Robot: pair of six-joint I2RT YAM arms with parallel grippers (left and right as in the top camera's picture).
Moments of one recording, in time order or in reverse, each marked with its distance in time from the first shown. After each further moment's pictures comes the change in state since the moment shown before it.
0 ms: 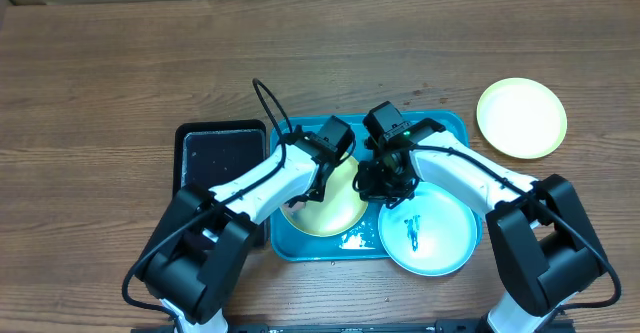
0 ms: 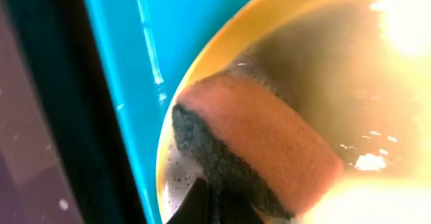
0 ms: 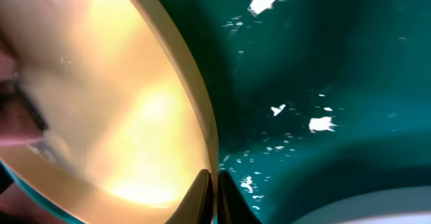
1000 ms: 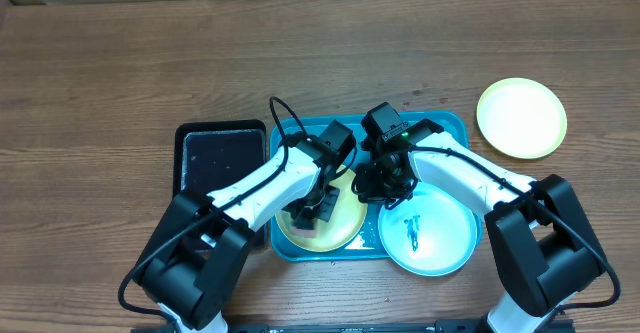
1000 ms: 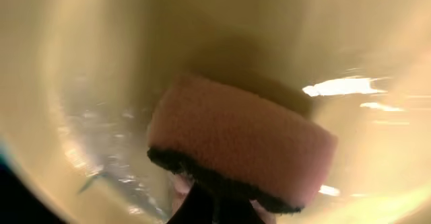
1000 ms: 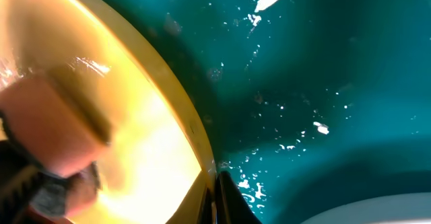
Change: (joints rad) left arm -0.021 -0.019 0.001 -0.124 0.265 0.182; right arm 0.010 0.000 0.000 0.008 -0.011 -0.029
